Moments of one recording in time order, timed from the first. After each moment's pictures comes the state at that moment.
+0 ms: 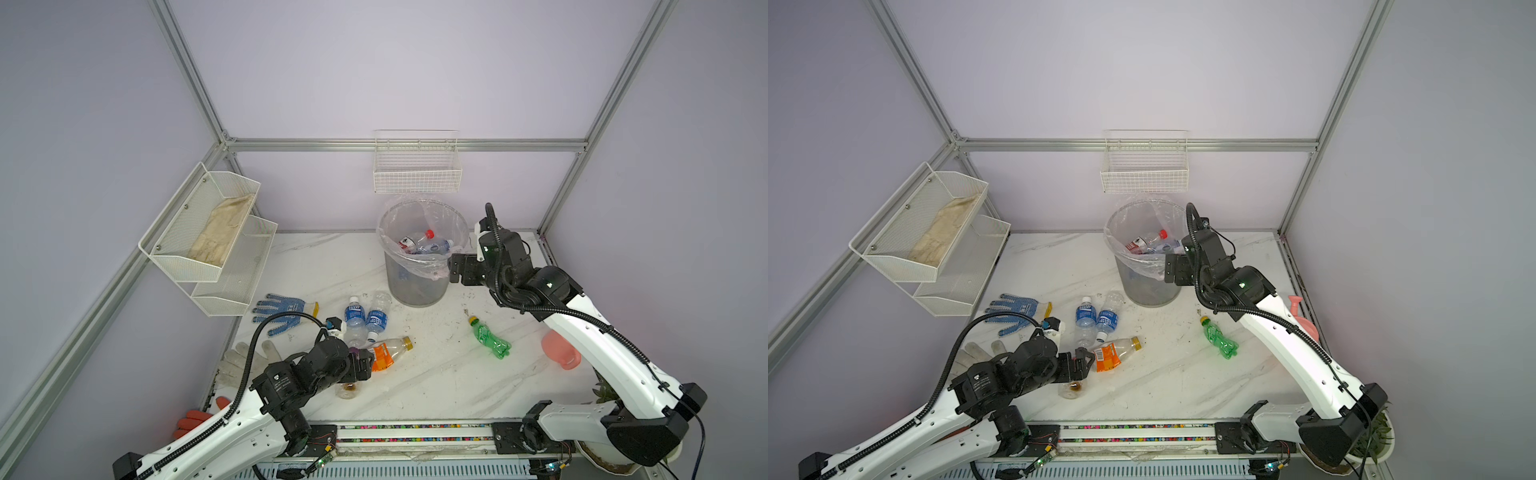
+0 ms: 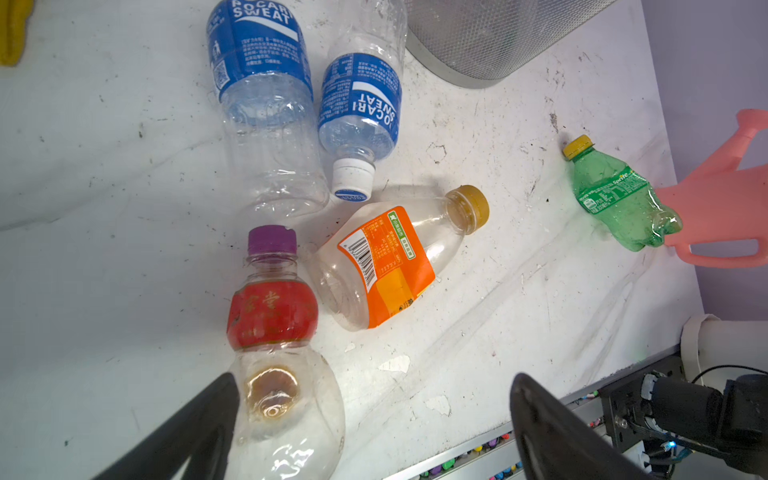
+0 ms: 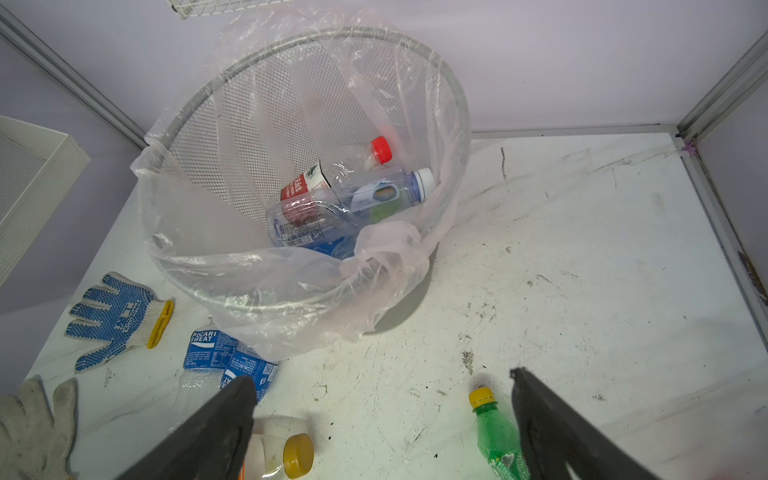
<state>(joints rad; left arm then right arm) -0.86 0.65 0.62 -0.81 -0.19 -0.87 0.66 1.28 1.48 -0.84 0.31 0.46</state>
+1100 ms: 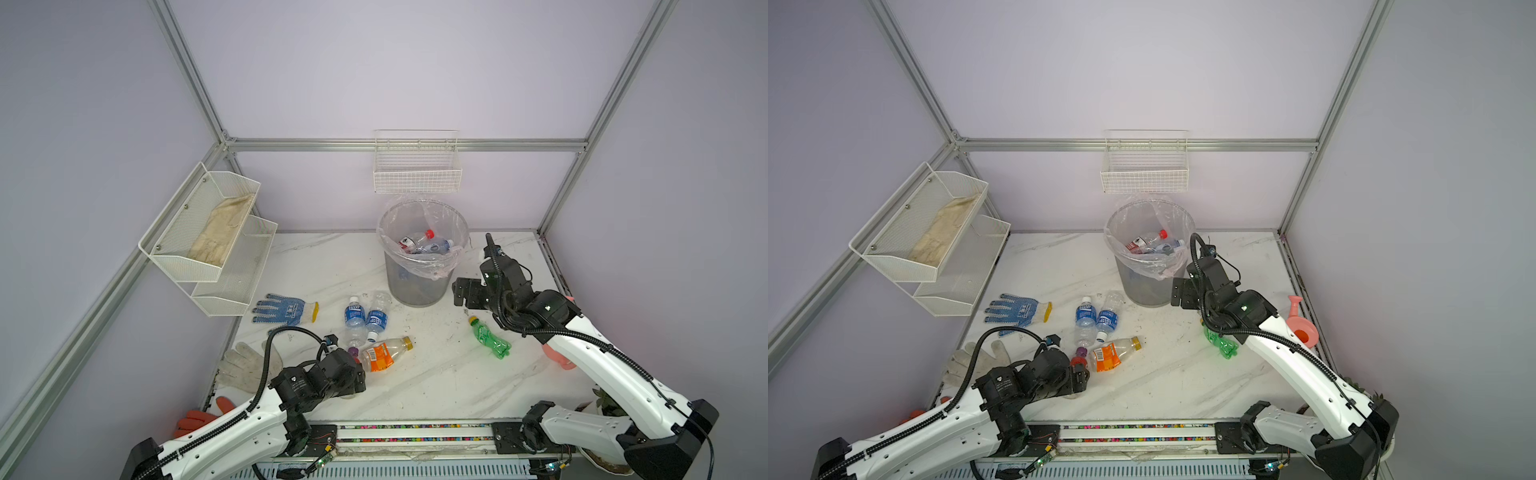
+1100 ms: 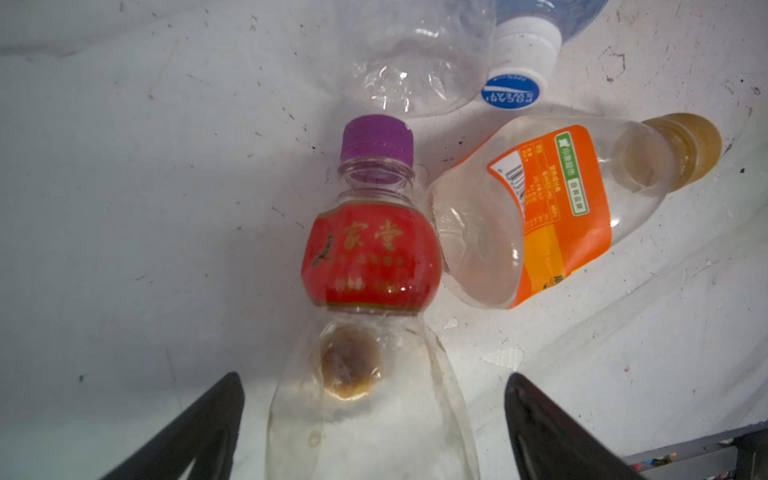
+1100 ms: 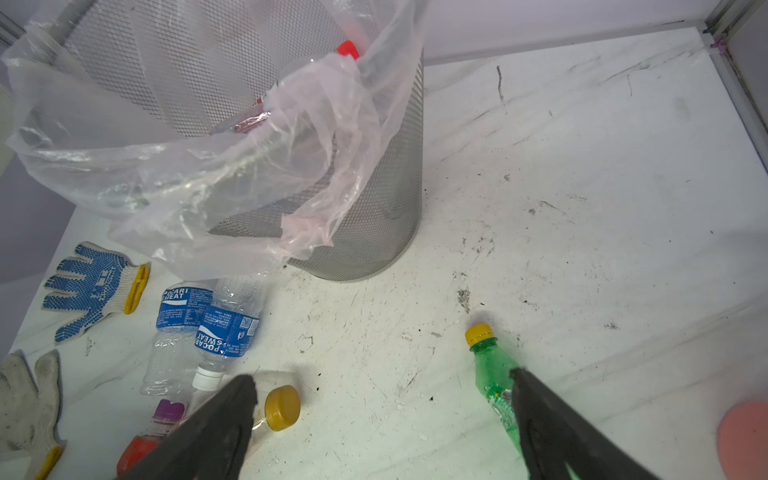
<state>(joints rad) -0.86 0.72 0.44 -0.80 -0.19 -0.99 0.66 1.15 1.21 -0.79 0.29 0.56</state>
